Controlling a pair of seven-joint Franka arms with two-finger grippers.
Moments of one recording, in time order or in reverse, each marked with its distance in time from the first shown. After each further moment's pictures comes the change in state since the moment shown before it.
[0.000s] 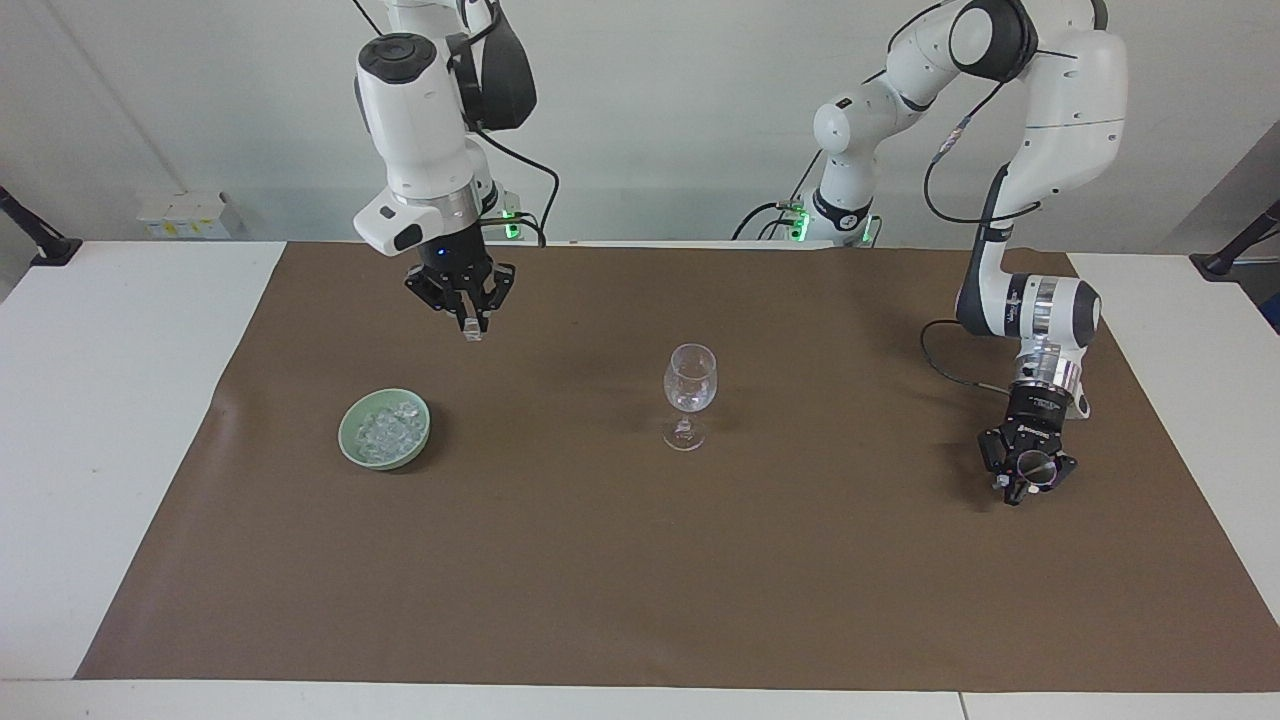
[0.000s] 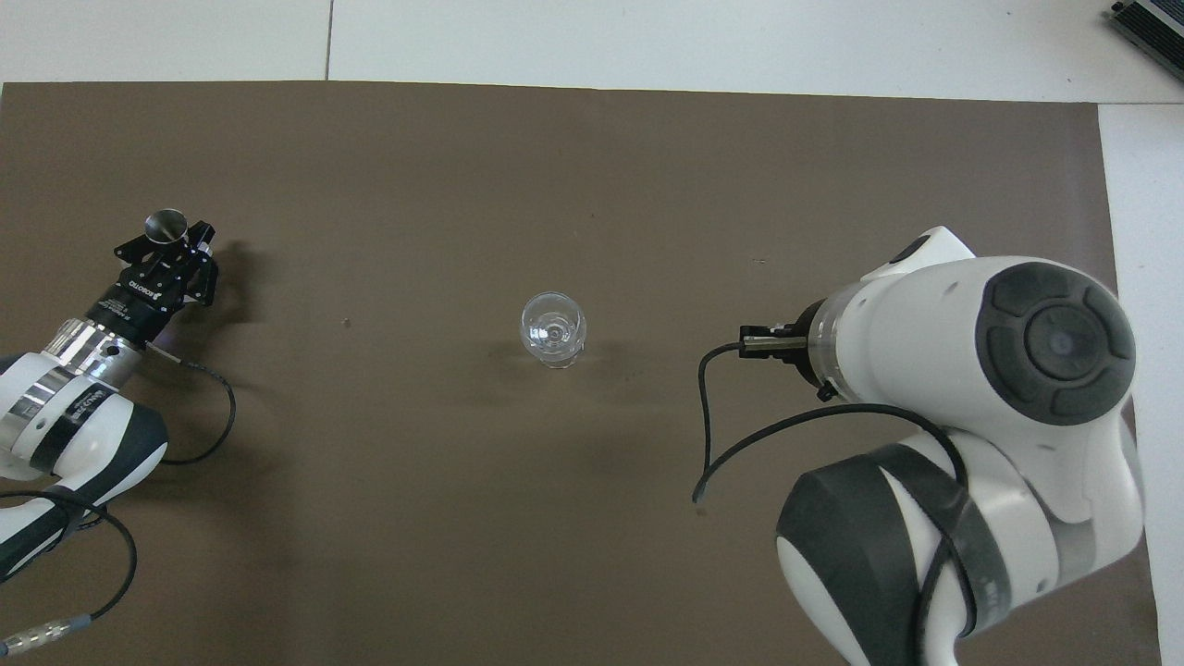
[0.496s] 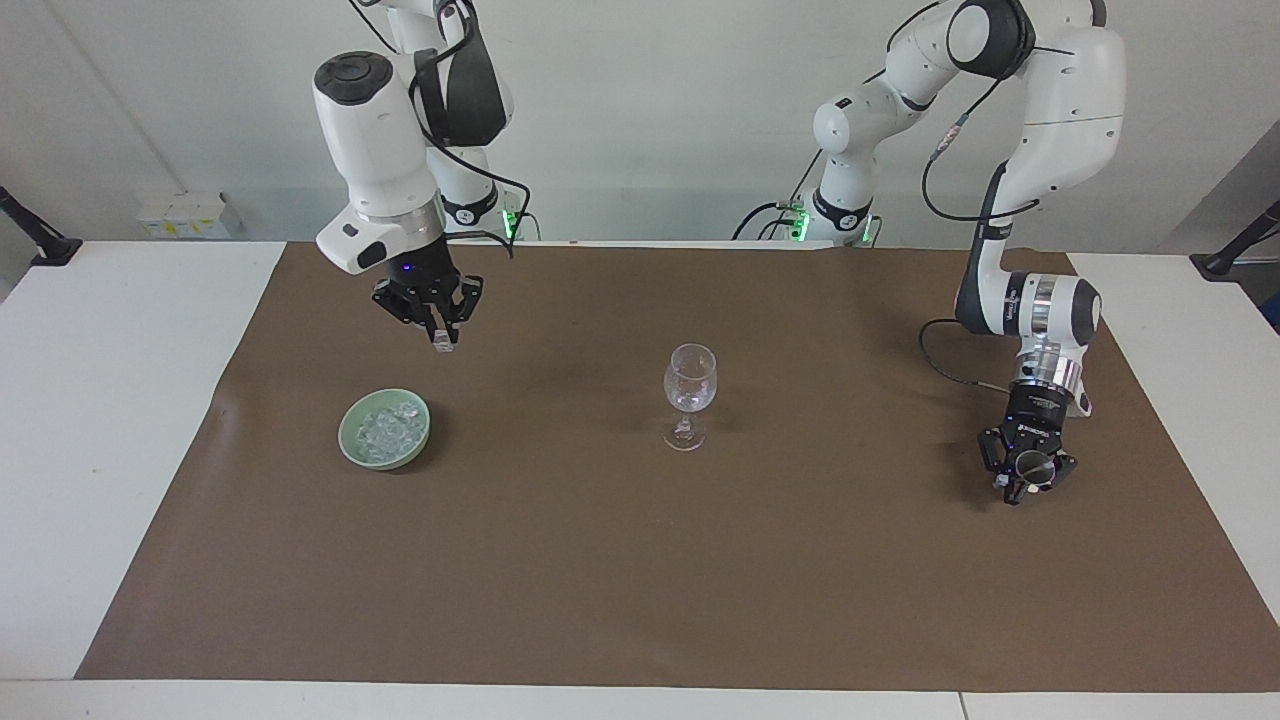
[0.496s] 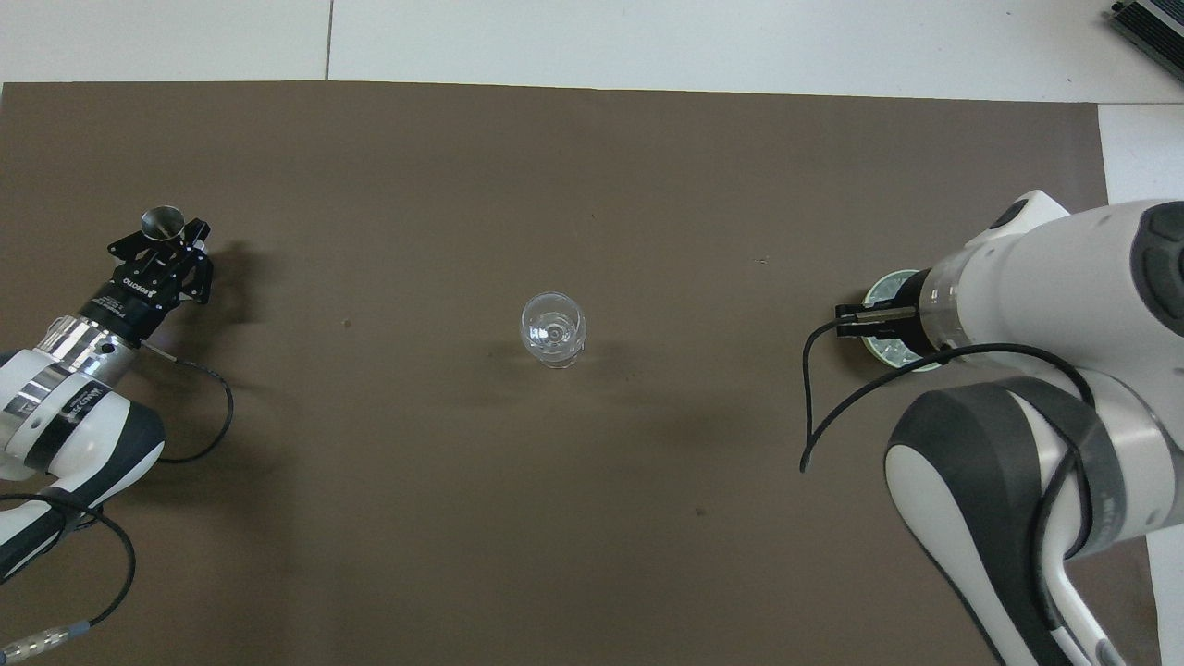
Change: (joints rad) left arm -0.006 -0.023 -0.002 0.000 0.005 0.035 0.000; right arm -0.003 0.015 -0.160 -0.007 0.000 -0.034 -0.241
